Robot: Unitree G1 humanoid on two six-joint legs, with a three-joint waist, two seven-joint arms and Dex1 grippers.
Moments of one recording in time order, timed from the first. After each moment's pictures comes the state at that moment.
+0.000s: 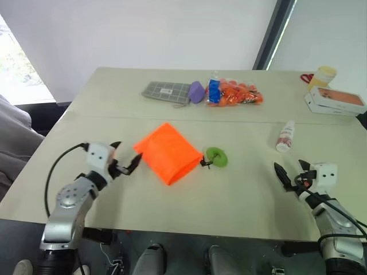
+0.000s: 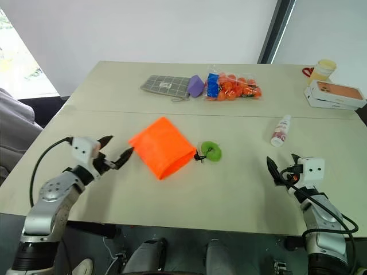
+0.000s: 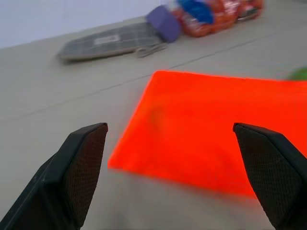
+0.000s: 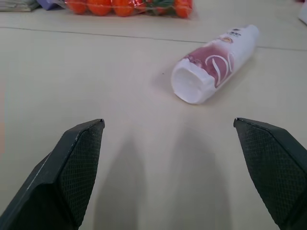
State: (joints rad) left arm -0.05 0.46 0.06 -0.34 -0.30 0.30 -0.53; right arm 0.03 -0.46 -0.38 0.15 0.35 -0.02 0.53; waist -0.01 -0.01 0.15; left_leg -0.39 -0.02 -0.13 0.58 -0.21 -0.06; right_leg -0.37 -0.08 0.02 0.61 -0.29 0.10
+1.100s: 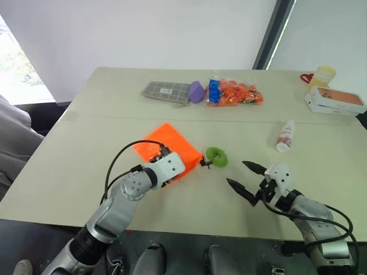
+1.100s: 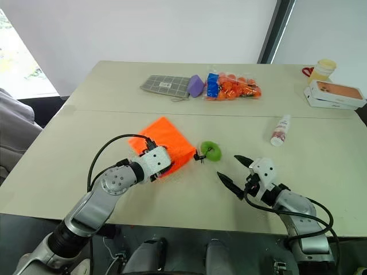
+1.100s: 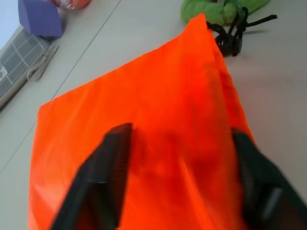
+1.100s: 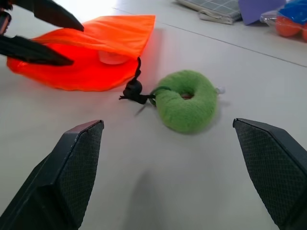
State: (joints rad) left arm -0.29 0.46 -0.44 -0.43 0.26 0.64 -0.49; right arm 0.10 -0.50 -0.12 -0.18 0.36 0.10 0.79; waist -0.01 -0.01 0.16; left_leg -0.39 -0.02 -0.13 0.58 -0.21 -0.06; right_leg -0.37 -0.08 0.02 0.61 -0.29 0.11
